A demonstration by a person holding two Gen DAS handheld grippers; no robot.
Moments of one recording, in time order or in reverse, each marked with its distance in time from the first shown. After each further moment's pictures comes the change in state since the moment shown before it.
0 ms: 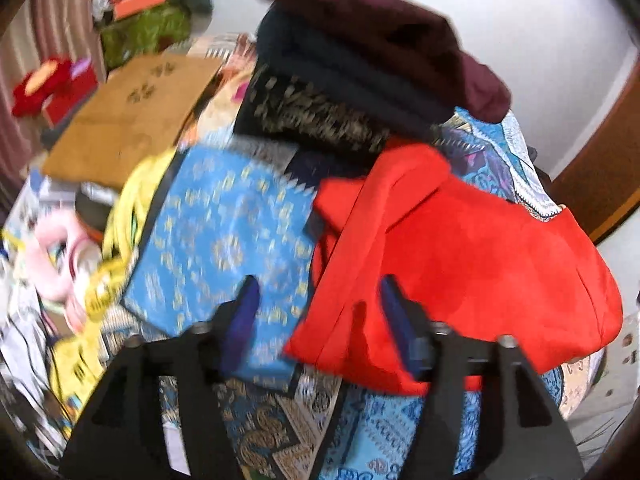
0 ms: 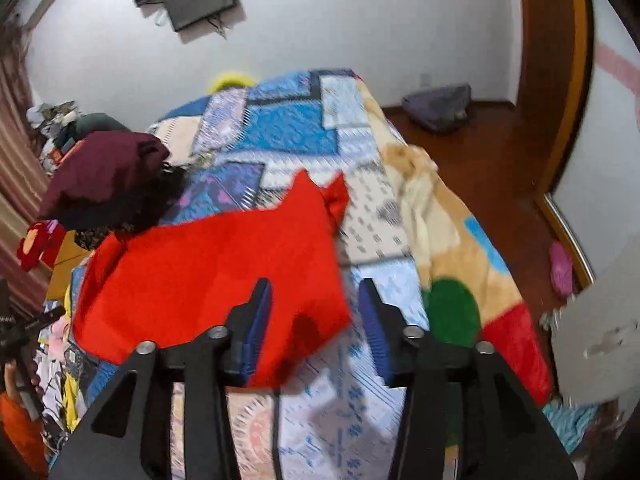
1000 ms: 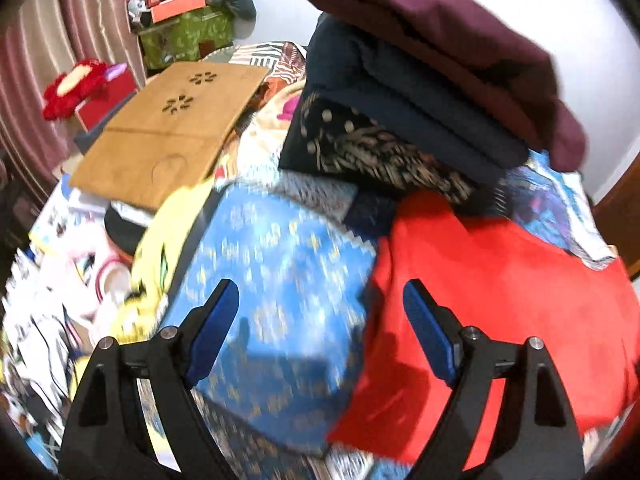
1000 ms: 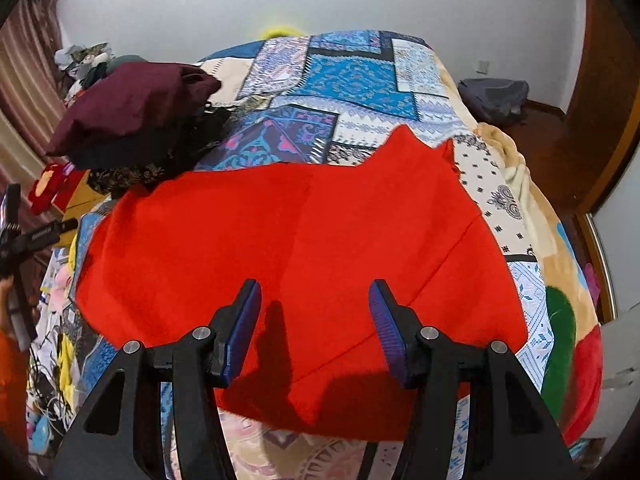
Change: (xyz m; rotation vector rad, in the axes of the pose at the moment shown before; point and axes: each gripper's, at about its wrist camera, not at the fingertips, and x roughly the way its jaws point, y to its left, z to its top) left arm 0.023 0.027 0.033 -0.099 -0.016 0.149; right arm 0.068 0.071 -0.022 -0.145 0.137 0.084
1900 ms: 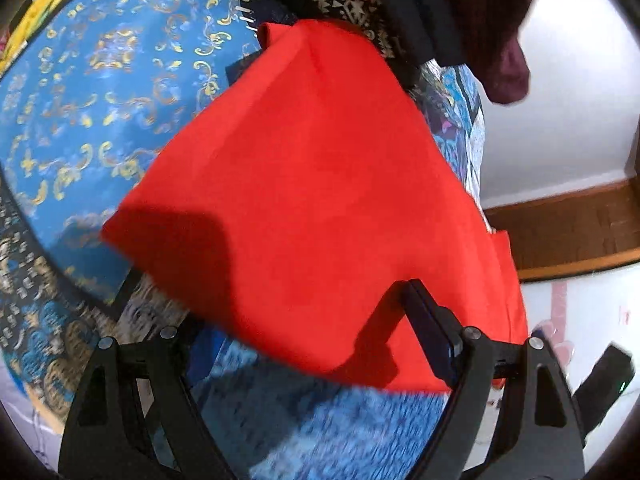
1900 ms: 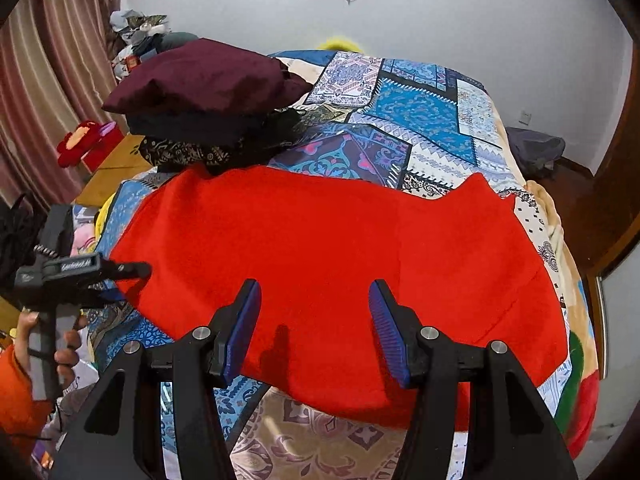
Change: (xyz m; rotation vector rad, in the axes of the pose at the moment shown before) left arm 0.054 -0.041 -0.083 -0.346 0.335 -0.517; right arm -0.003 0.068 -0.001 -0.191 -0.045 0.038
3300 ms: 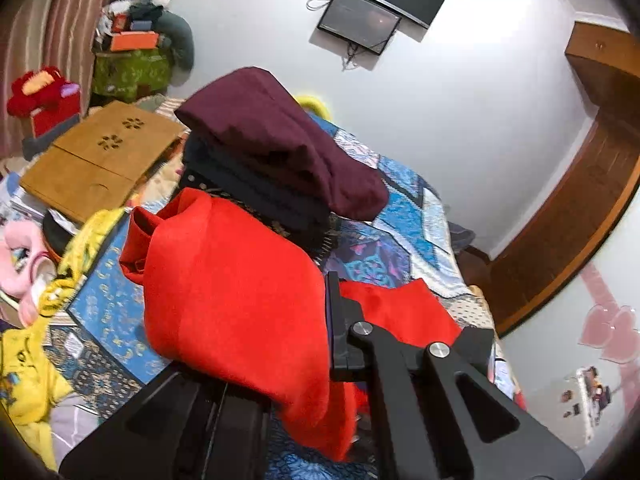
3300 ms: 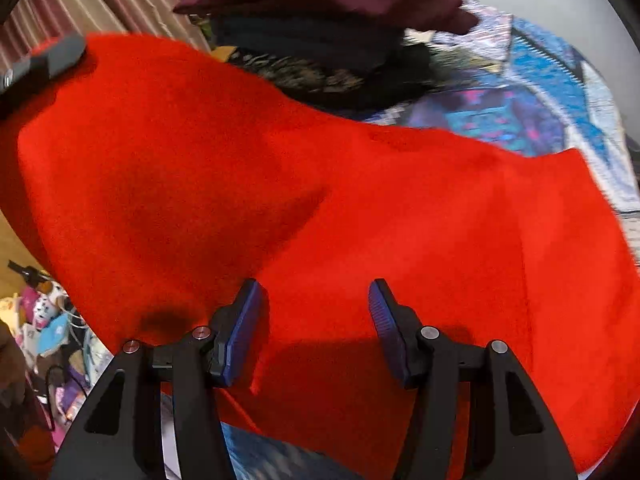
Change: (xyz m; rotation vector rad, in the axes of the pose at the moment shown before) left arm -0.139 -0.134 -0.030 0.399 -0.521 0.109; right arm 0.092 0.110 0.004 -0.132 0.228 0.293
